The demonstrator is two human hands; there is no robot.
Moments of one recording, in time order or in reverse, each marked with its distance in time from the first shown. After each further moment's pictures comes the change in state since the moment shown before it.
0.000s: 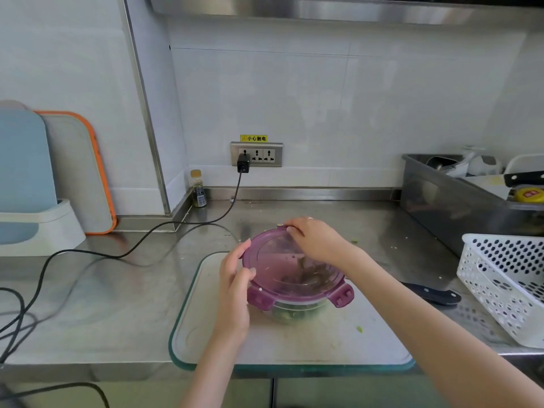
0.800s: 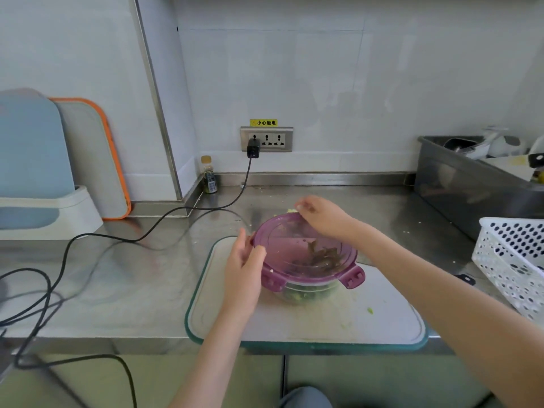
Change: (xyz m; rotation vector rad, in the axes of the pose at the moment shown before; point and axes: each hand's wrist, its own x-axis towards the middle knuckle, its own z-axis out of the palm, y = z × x) left_hand 0.002 0.005 -0.002 0.113 0.032 -0.096; right_hand 0.003 -0.003 -0.006 0.223 0.023 0.070
